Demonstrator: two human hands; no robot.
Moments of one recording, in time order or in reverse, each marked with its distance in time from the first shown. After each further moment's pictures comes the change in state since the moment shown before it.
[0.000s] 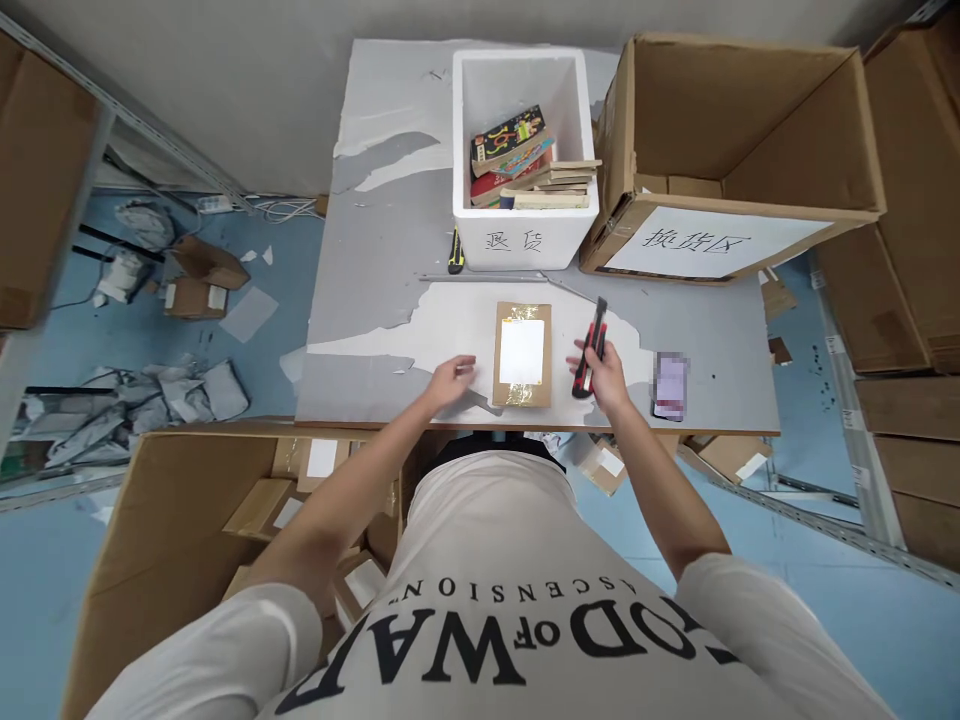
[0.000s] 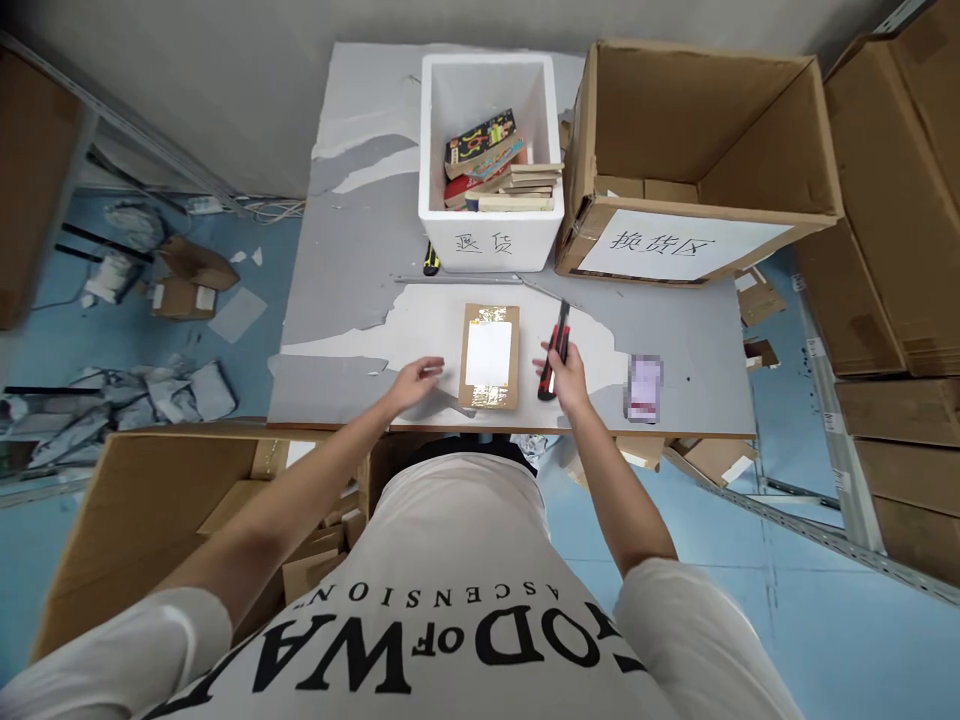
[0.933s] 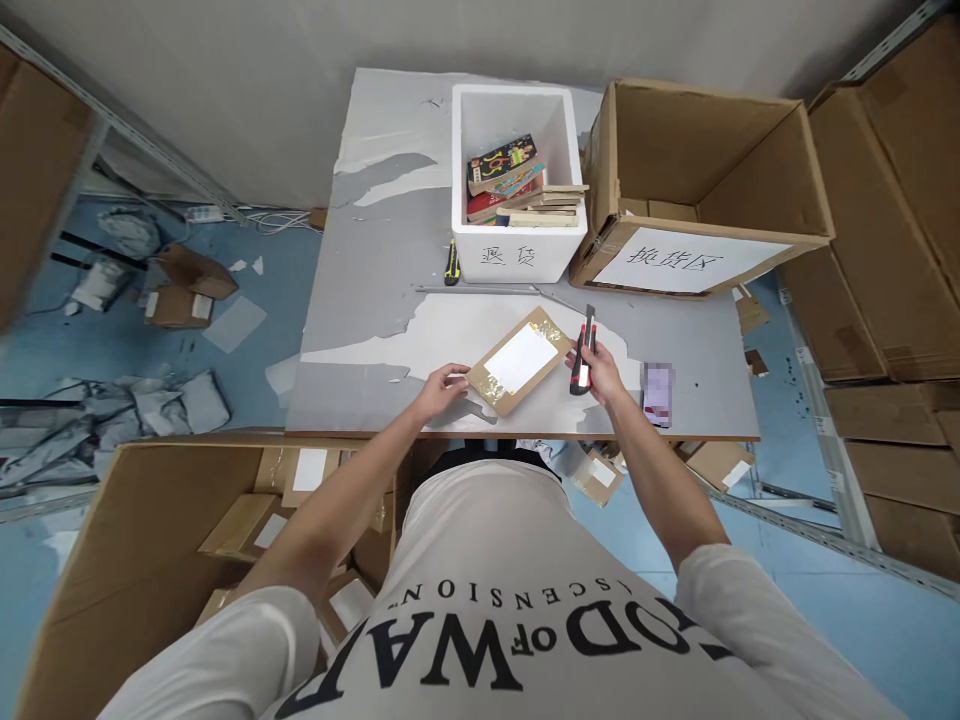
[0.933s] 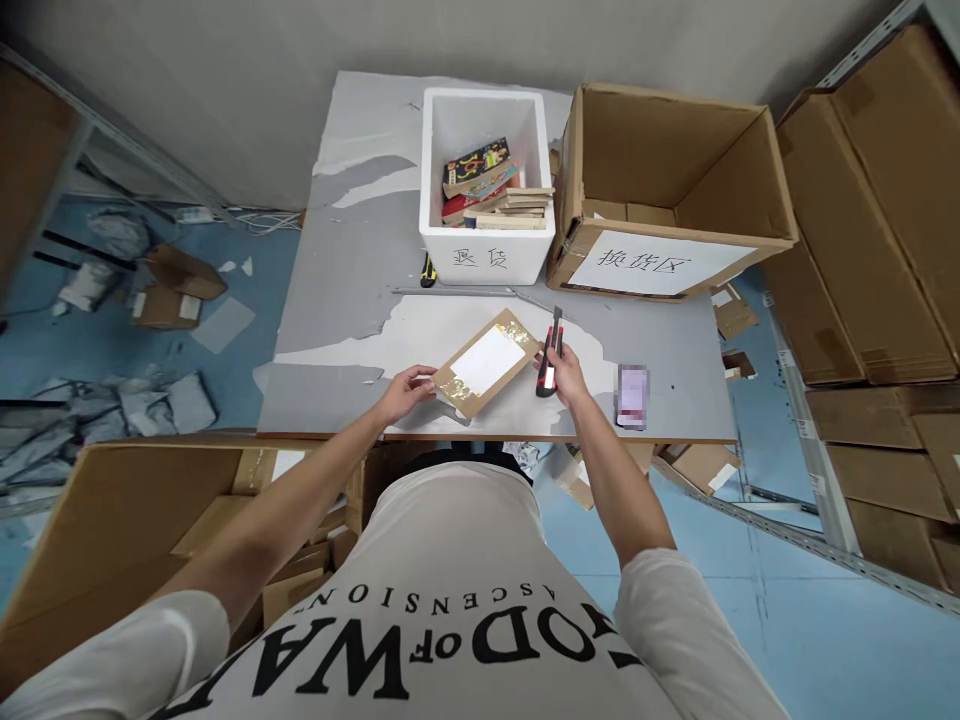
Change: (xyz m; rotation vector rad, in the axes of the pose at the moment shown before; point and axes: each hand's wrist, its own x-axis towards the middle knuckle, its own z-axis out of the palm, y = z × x) left_hand -0.010 0.000 -0.006 -0.323 -0.048 -0.012; right_hand 0.023 -0.012 -0.007 0.050 -0.030 0.043
